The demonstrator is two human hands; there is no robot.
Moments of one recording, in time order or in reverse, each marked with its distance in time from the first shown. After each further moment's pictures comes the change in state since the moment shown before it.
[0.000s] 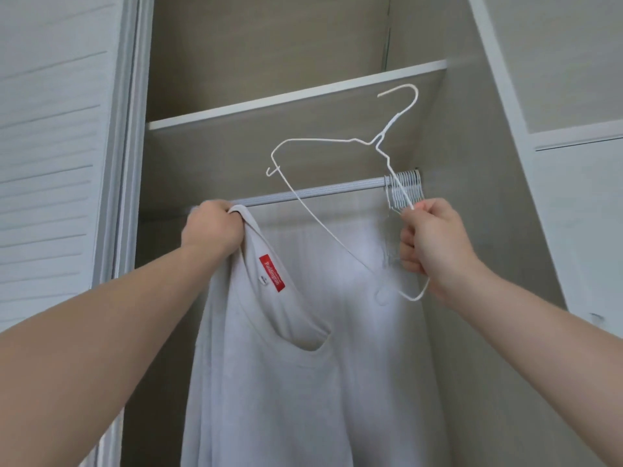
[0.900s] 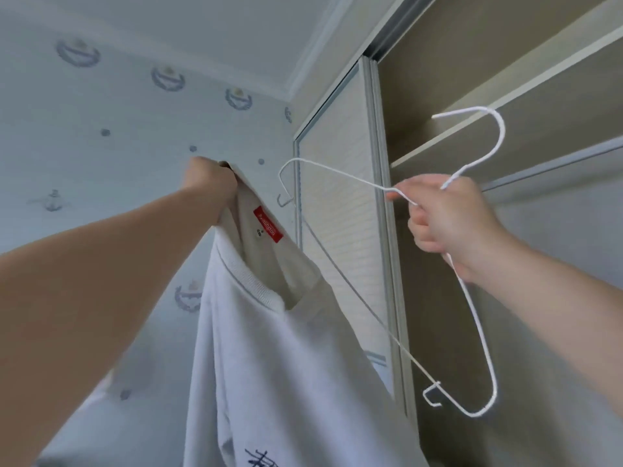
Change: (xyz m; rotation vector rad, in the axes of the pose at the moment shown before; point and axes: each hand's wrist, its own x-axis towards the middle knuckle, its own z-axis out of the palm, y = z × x) left_hand -0.152 0.176 -0.414 0.445 0.577 -0.297; right_hand -0.178 -0.192 0.029 0.581 -0.722 0.081
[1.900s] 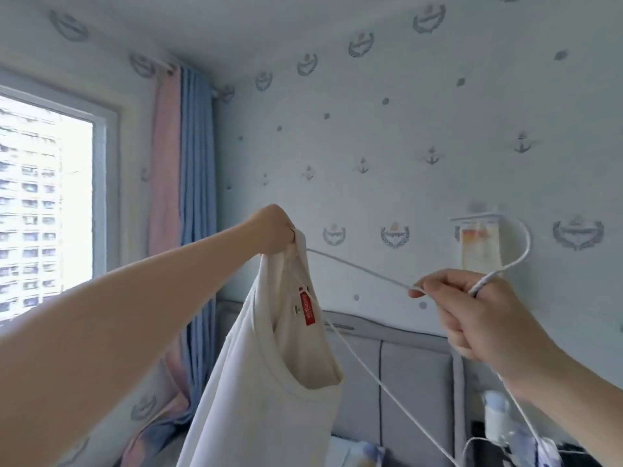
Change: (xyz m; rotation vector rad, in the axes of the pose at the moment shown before) left_hand -0.089 -0.077 -0.630 1.280 -0.109 -0.273; right_hand -0.311 -0.102 0.434 0.654 -0.841 0.244
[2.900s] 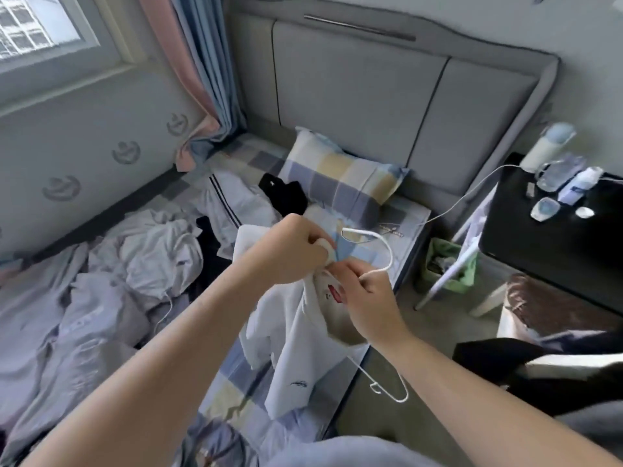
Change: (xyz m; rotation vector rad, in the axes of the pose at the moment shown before) left_hand -0.297 -0.188 0.258 -0.398 -0.599 -0.376; right_hand -0.229 0.286 0.241 0.035 -0.223 0.550
